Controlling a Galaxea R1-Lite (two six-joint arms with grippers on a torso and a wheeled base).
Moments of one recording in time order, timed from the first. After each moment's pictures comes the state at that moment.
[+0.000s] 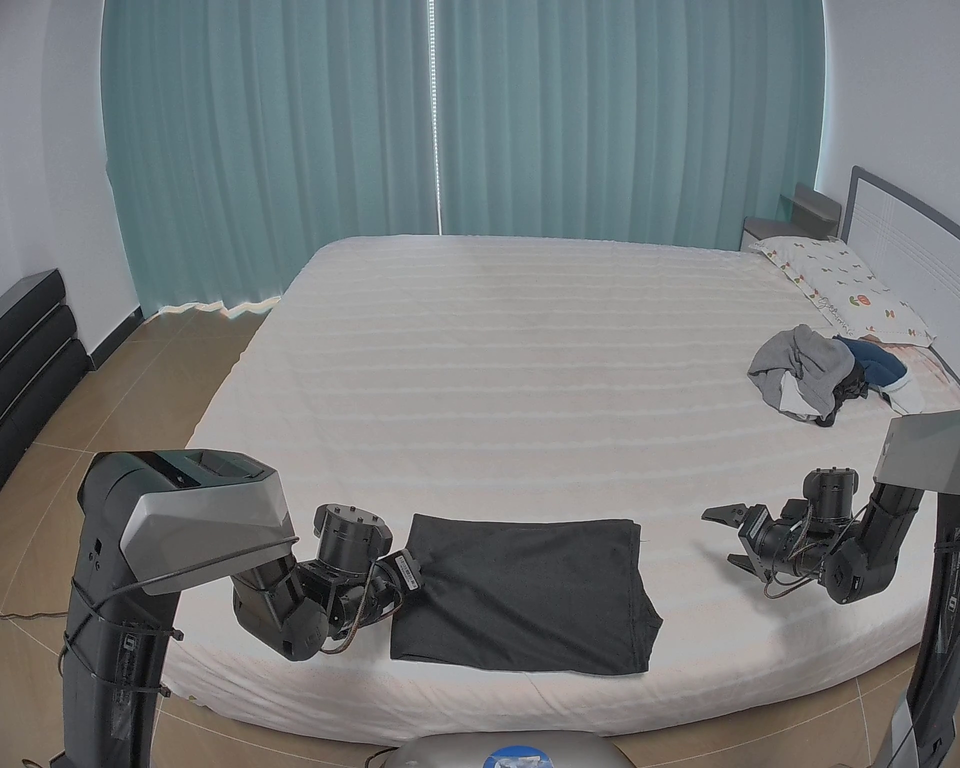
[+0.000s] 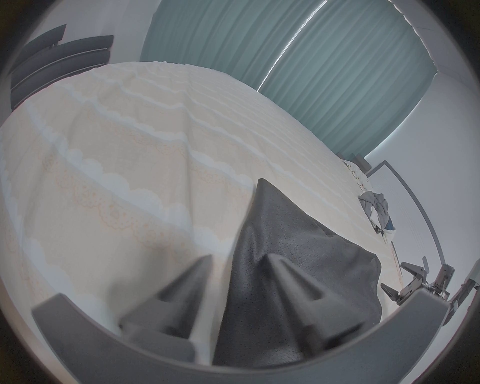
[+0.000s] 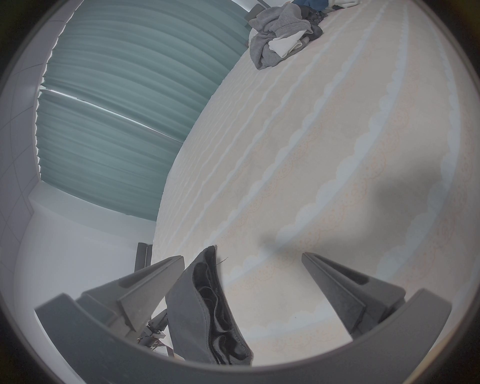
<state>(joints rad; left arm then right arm) -0.44 2.46 -0.83 -0.97 0.09 -0.76 -0.04 2.34 -0.61 -1.15 0.40 0.83</state>
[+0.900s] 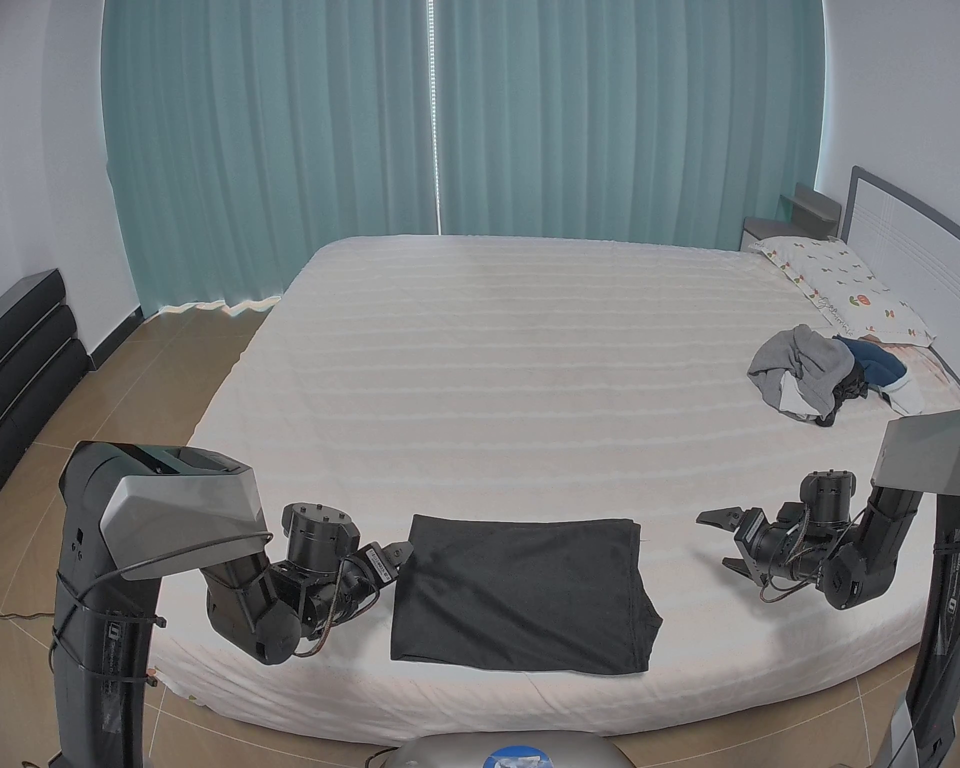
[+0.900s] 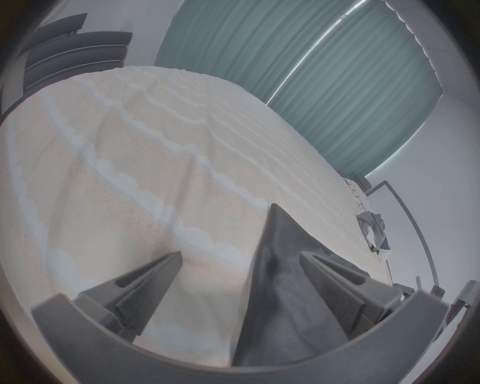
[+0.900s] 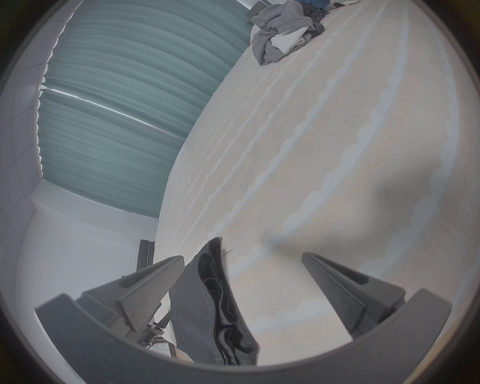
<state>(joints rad) -0.39 2.43 -0.73 -1.09 0.08 -0.81 -0.01 2.33 -0.58 -1.18 0.40 0.85</state>
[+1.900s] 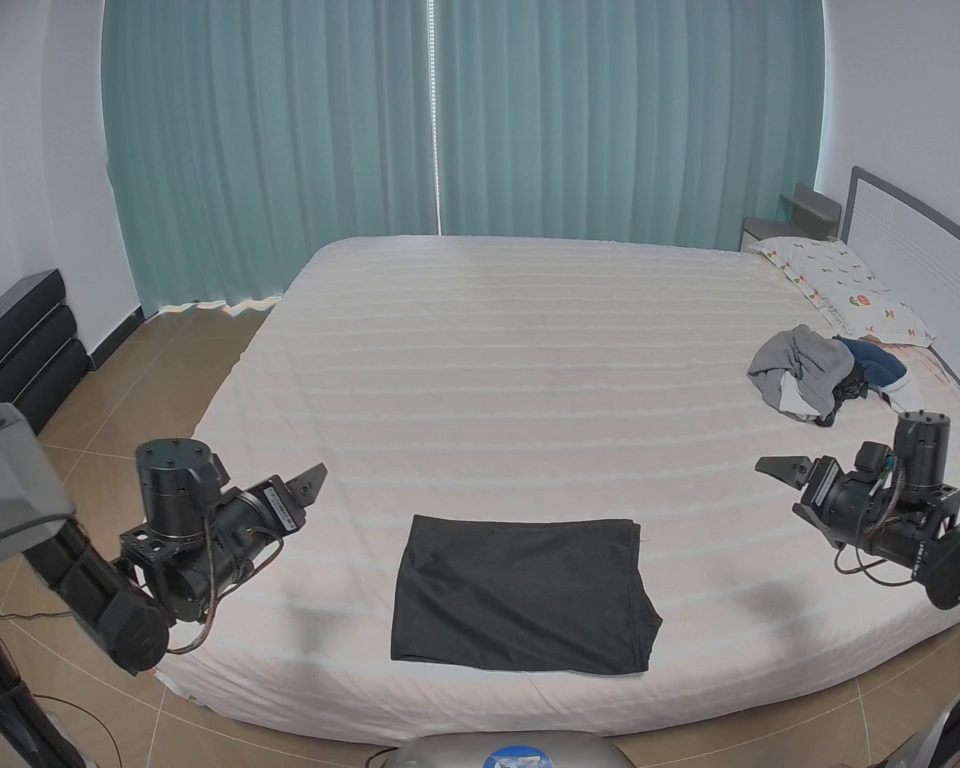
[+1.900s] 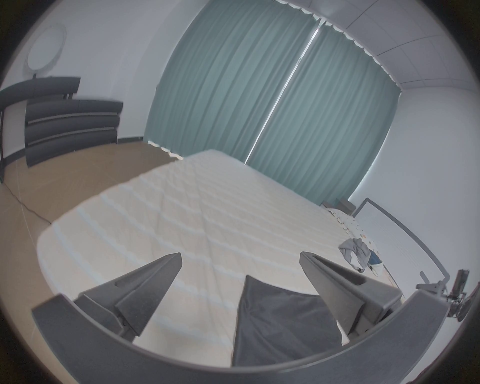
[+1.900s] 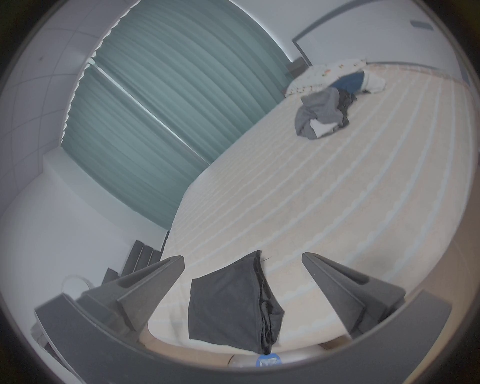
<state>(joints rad) -0.33 1.87 -0.40 -1.13 0.20 -0.58 0.08 1.66 -0.38 -0.87 0.17 0.72</state>
